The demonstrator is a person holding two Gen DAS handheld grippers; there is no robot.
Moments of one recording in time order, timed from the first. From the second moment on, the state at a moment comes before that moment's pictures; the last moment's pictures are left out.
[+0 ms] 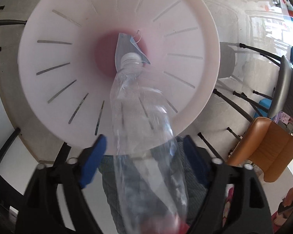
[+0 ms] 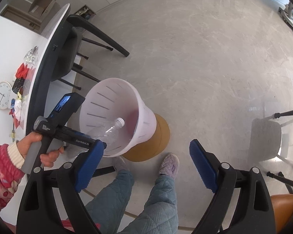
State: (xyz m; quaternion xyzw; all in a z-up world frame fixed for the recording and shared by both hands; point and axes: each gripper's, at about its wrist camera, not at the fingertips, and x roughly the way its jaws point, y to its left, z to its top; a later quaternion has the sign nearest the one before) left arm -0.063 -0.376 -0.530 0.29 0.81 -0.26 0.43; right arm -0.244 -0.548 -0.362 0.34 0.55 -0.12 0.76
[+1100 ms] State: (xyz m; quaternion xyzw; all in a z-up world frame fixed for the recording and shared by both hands) left arm 0.011 -0.029 -0.147 0.03 0.56 -0.11 0.82; right arm -0.036 -0.303 -0.156 0.14 0.44 0.12 0.88
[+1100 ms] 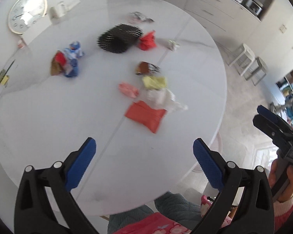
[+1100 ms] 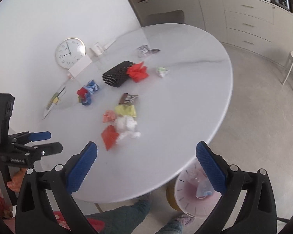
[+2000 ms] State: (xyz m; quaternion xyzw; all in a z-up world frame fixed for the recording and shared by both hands) left arm 0.265 0.175 -0.253 -0.05 0.56 -0.01 0.82; right arm 0.171 -0.094 -0.166 0.06 0.47 0.11 0.87
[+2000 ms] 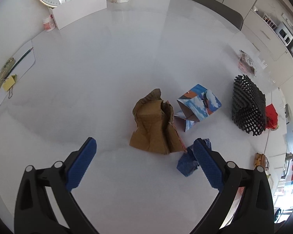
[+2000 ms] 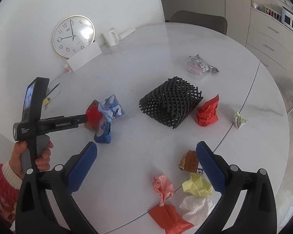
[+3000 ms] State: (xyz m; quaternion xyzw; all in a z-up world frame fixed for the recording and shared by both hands) left arm 0.261 0.224 -0.233 -0.07 0.57 0.00 0.82; right arm 0.312 0.055 -0.256 -0.10 0.52 0.25 0.81
